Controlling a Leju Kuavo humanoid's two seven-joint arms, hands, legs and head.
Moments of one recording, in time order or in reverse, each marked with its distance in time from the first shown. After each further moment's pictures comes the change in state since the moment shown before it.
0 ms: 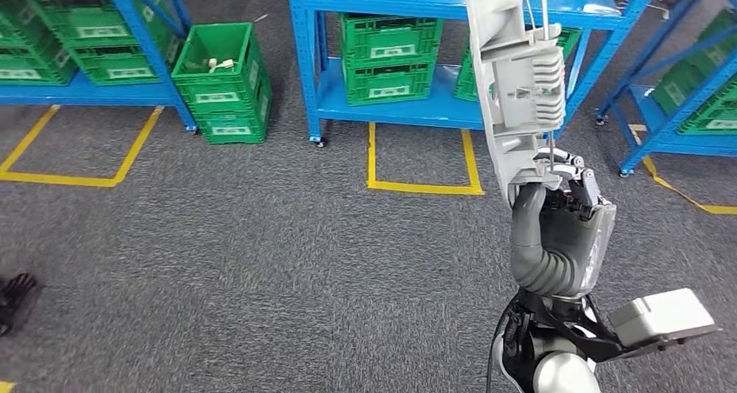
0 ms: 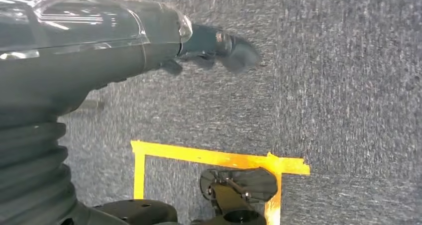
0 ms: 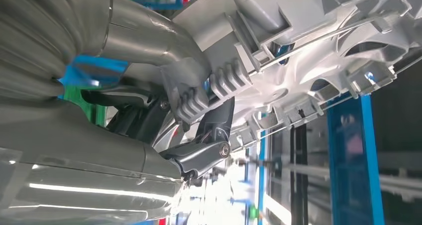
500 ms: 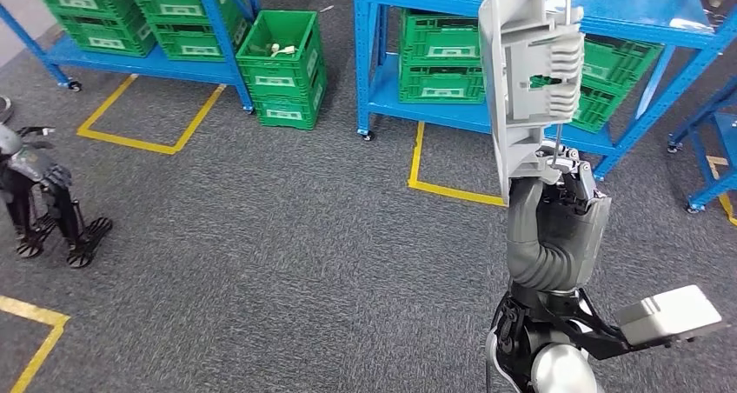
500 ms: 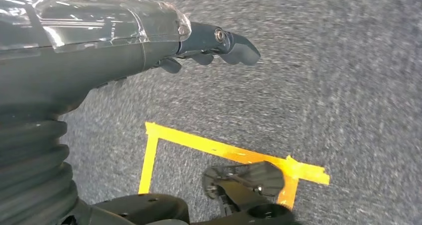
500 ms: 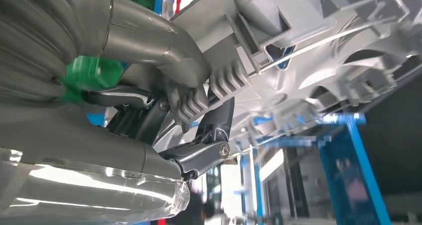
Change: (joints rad) left arm -0.001 0.011 -0.026 0.000 -0.009 -0.004 0.008; right arm -0.037 0.004 0.038 -0.002 -0.088 0.003 -0.056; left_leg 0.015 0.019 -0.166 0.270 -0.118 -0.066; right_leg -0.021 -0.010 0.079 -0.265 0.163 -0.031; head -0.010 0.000
